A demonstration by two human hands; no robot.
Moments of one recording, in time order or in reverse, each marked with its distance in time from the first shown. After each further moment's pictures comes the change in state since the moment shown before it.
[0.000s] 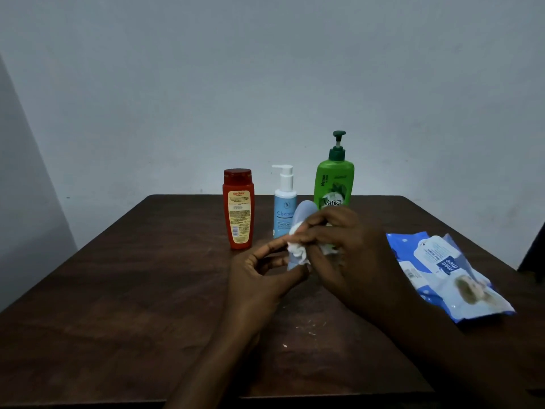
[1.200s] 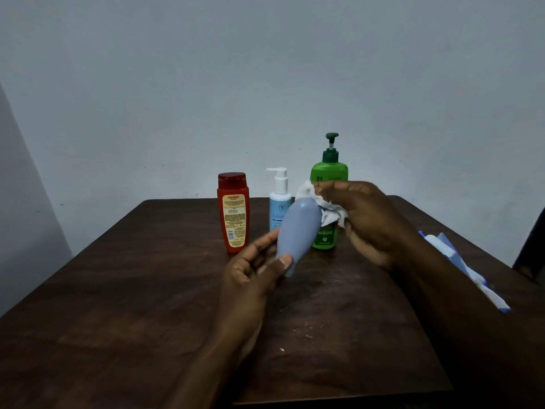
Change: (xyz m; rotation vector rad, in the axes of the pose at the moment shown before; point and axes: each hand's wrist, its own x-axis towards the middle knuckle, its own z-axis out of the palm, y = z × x) left_hand 0.002 0.004 -0.002 -0.284 -0.068 -0.101; right_hand 0.050 0.028 -0.011 0.980 0.001 0.872
